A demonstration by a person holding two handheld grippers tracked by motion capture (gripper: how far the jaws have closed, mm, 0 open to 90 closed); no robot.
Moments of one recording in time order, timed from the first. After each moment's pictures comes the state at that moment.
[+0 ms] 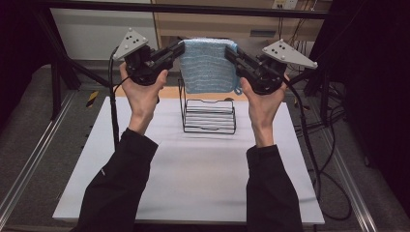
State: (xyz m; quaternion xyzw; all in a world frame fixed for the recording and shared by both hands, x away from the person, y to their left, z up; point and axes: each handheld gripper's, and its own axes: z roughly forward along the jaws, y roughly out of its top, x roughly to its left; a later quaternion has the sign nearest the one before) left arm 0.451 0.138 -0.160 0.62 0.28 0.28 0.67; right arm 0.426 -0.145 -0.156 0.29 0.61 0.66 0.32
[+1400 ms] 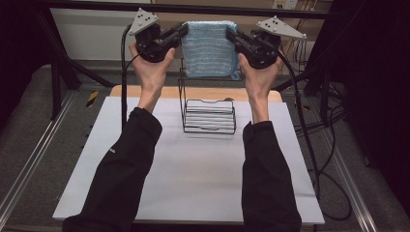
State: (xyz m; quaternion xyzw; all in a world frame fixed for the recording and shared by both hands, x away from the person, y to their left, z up) left arm 0.512 0.127 -0.151 0.62 0.30 0.31 0.66; right arm 0.494 -0.146 -0.146 0.31 0.62 0.64 0.34
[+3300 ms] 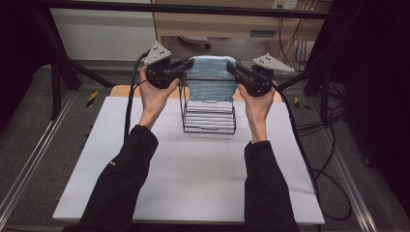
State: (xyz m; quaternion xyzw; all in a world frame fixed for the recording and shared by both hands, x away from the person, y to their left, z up) left arm 0.511 0.123 -0.221 0.70 0.26 0.28 0.61; right arm 0.499 -0.161 -0.234 0.35 0.64 0.61 0.30
